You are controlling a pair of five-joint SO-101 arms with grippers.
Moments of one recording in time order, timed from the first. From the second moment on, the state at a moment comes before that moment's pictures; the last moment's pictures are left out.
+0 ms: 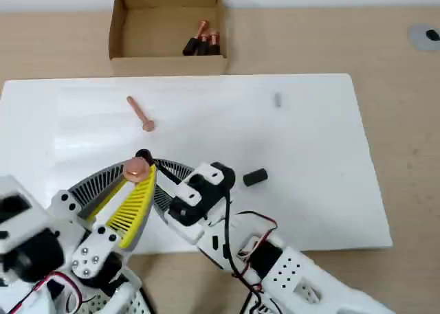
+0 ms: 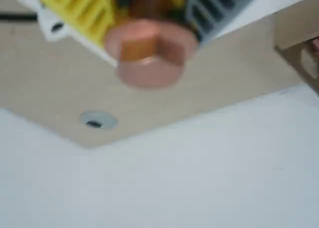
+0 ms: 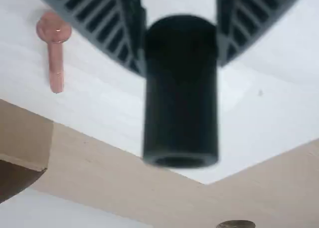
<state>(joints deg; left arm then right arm) 36.1 -95.5 34.7 64.6 -7.8 -54.4 -69.9 96.8 -15.3 -12.4</state>
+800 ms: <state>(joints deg) 33.8 -95.5 38.7 56.3 -14.5 -54.4 -69.9 96.8 -16.5 -11.5</state>
